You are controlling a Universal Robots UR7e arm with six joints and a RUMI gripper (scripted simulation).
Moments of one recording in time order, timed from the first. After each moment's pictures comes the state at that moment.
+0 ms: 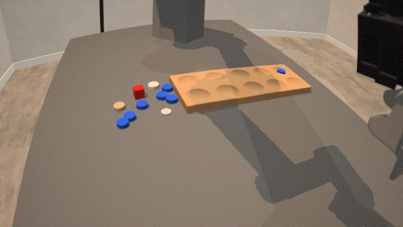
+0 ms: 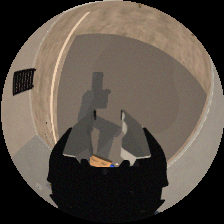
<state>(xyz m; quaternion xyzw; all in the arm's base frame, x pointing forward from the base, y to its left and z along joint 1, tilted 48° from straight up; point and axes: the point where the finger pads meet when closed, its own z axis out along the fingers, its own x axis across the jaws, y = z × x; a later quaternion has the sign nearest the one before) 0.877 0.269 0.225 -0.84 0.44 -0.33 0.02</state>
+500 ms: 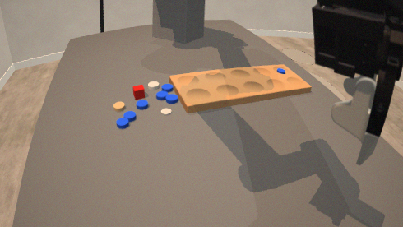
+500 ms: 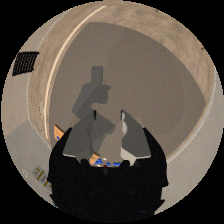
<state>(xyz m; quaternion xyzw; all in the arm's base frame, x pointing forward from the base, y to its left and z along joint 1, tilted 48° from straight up) 0.843 0.236 0.211 -0.87 0.36 -0.32 -0.03</state>
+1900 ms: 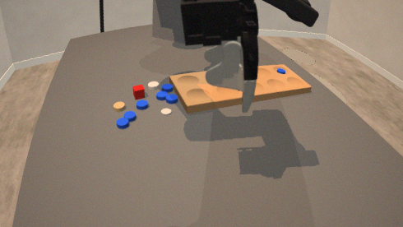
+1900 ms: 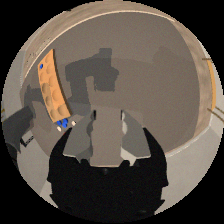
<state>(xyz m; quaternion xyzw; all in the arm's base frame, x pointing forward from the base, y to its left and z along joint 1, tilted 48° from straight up) 0.710 0.102 0.156 -0.94 0.05 -0.26 -0.20</state>
